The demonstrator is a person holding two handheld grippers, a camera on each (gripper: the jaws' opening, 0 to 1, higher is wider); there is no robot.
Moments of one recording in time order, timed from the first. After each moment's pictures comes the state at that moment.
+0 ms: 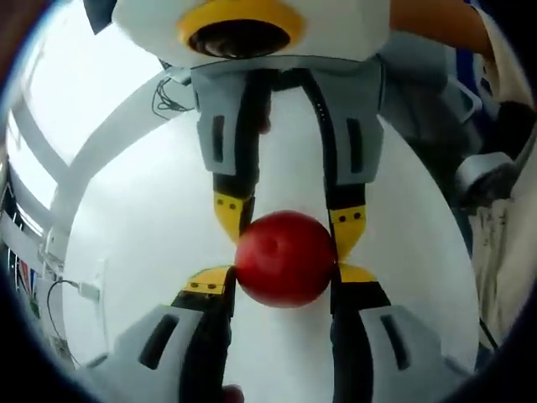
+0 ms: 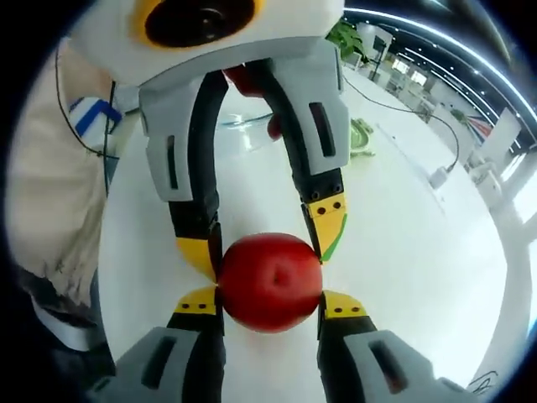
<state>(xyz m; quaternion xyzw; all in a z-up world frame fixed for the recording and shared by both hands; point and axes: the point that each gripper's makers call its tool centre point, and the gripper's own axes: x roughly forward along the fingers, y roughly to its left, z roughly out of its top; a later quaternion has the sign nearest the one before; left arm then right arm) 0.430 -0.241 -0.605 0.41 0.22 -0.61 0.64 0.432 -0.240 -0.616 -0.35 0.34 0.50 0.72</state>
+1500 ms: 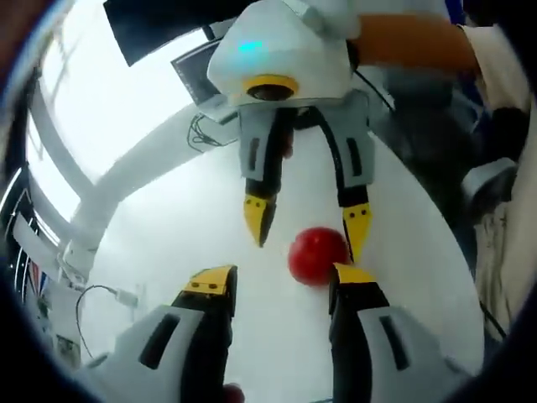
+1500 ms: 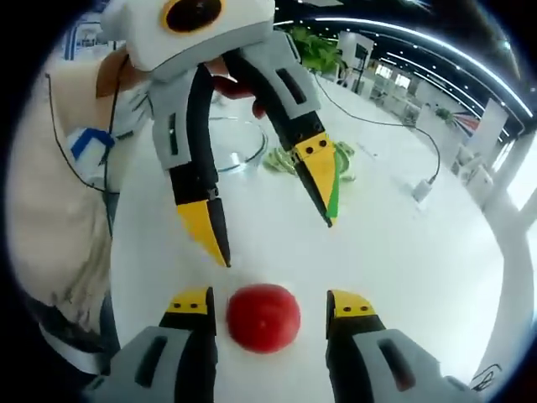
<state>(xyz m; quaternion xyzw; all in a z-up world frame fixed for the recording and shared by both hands) 0.449 -0.210 -0.525 0.38 0.12 -0.60 0.69 0.443 -0.222 -0.562 -0.31 0.31 0.49 0.76</state>
